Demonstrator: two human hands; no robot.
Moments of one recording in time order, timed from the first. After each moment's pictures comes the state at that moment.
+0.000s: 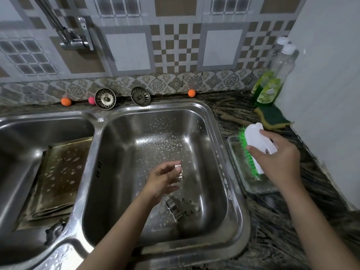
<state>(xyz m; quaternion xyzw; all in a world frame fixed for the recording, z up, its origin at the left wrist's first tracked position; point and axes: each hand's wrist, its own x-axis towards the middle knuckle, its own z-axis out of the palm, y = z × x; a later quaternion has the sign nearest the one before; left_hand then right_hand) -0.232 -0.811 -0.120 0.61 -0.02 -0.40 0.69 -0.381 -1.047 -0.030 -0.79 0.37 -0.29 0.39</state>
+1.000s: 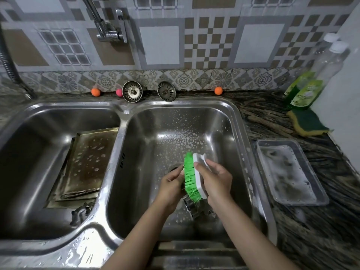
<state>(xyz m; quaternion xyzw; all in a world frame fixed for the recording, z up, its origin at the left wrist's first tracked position) -0.245 -0.787 -0.121 0.59 0.04 -0.34 0.73 -0.288 -0.897 -0.114 -0.53 0.45 -0.13 0.71</state>
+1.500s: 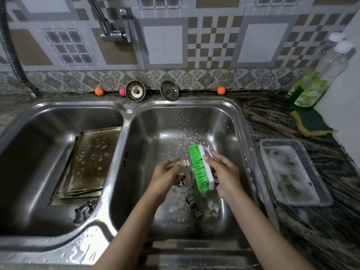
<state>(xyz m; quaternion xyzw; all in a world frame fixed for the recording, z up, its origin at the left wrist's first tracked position) -0.222 -0.771 -0.104 0.66 0.03 -0.30 0.69 -0.289 -0.924 -0.093 -0.49 0.37 -0.10 0.78</state>
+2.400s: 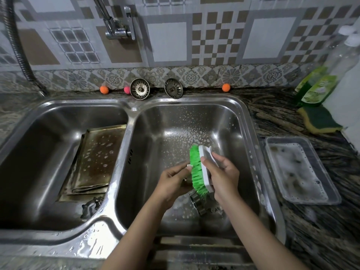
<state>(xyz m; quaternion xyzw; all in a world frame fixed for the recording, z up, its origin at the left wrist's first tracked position) -0.246 -0.770 -0.092 0.59 0.05 -0.36 0.72 -0.289 -0.895 -0.108 -0.50 0.40 -0.16 0.75</state>
